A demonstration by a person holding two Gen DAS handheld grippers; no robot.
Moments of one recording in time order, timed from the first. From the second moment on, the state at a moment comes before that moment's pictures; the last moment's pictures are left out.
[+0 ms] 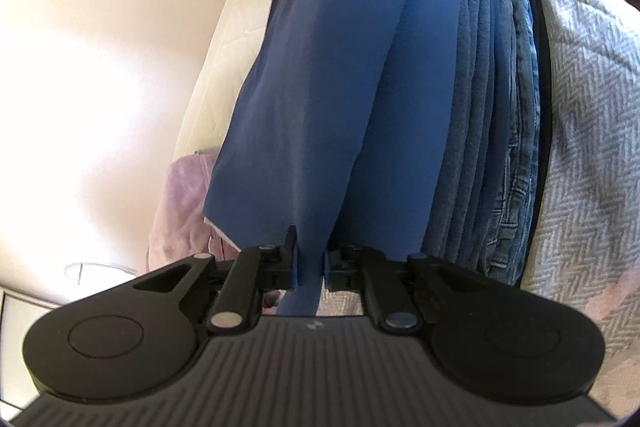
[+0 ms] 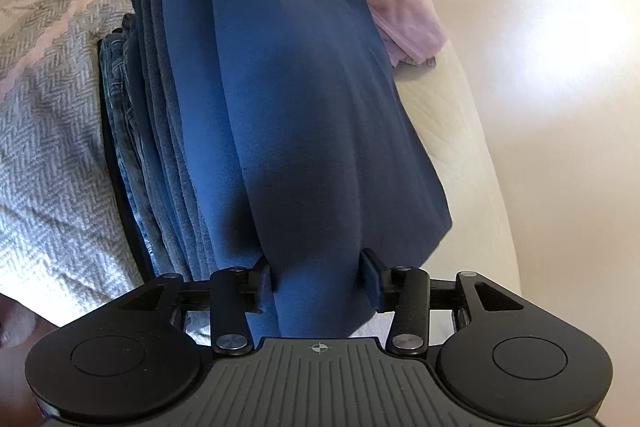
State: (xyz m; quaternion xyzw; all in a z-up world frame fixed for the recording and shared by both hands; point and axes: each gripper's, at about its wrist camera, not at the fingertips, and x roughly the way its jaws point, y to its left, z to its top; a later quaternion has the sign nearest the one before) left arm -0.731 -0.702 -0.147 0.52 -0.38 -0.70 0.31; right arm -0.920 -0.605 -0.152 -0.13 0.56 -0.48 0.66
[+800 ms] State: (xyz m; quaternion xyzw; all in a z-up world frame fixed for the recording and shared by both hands) left arm -0.714 -0.719 -0.041 0.46 -0.06 -0.81 0.36; right arm -0.945 -0.553 -0.102 0.25 0.29 -0.60 0.70
